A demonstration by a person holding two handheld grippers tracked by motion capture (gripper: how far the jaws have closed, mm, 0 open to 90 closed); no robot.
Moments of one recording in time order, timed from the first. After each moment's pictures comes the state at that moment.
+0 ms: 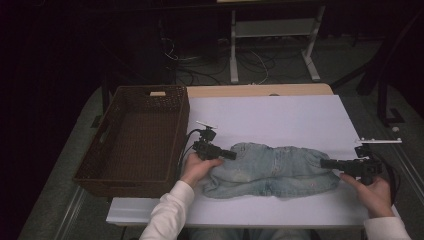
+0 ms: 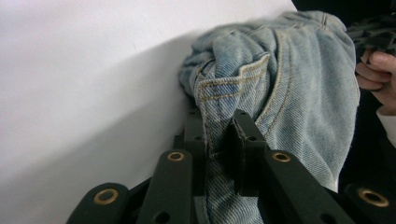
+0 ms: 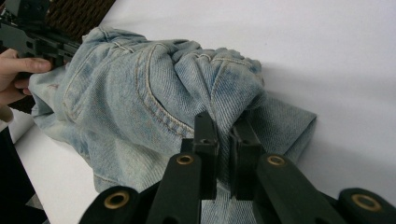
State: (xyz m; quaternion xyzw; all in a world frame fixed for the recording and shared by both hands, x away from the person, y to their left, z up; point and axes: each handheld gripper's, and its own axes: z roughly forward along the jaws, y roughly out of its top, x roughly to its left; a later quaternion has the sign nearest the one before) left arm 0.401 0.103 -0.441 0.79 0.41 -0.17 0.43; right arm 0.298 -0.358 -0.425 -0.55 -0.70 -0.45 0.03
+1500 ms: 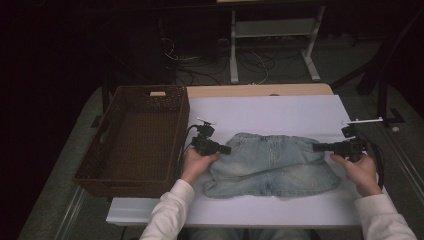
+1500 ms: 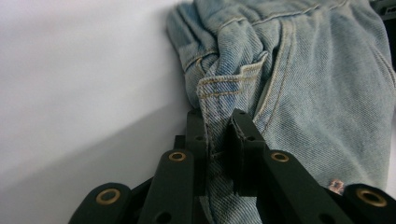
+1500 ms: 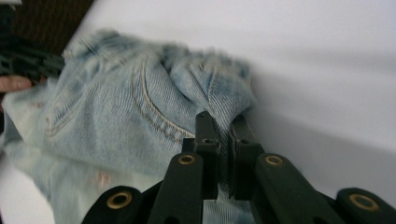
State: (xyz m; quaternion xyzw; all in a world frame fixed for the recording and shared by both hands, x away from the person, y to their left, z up) left arm 0.414 0.103 -0.447 0.80 0.44 -0.13 0.38; right arm 0.361 -0.353 -0.429 -0.56 -0.71 -0.41 0.04
